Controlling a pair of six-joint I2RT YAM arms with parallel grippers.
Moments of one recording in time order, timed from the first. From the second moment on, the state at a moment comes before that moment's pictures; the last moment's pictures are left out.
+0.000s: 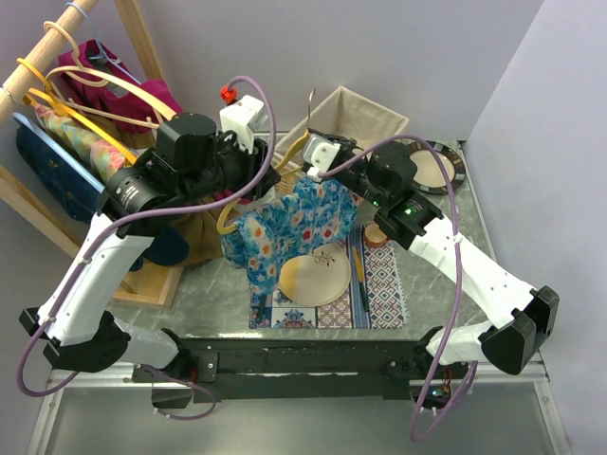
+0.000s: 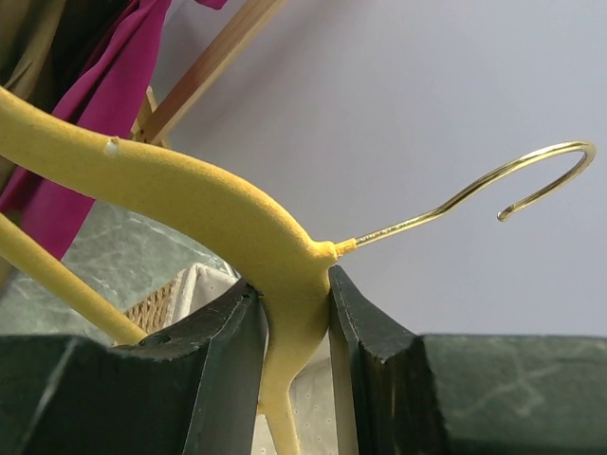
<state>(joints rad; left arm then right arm) -0.75 1.36 1.97 -0.97 0.02 -0.16 0.69 1.31 1.33 0.10 -0.19 -0.82</state>
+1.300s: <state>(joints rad) -0.75 1.05 1.43 -0.34 -0.24 -0.18 0.81 1.18 1.18 0.03 -0.30 0.41</state>
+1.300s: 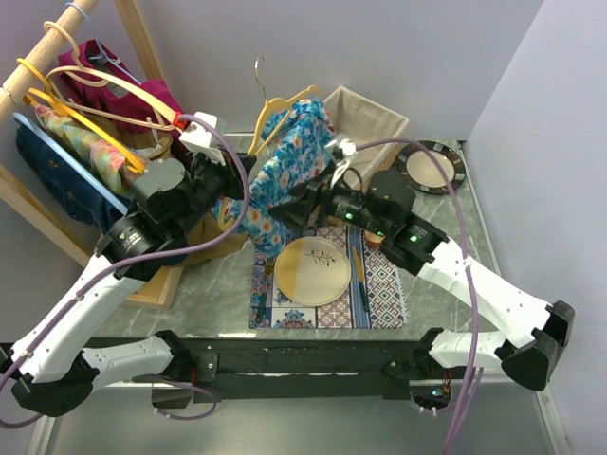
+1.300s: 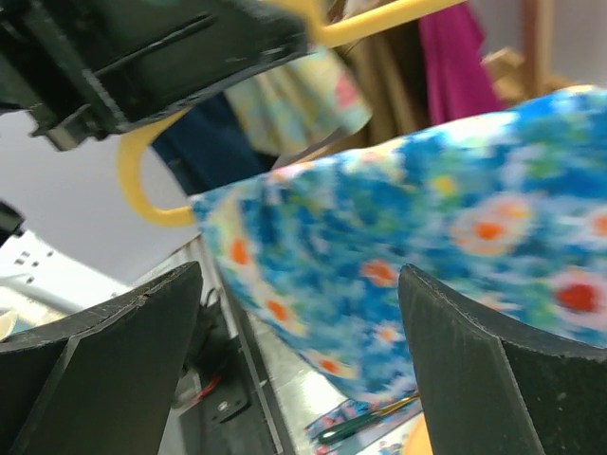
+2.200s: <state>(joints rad) -0.74 0.98 1.24 -0.15 -0.43 -0.16 0.95 1.19 1.16 0.08 0.11 0.39</state>
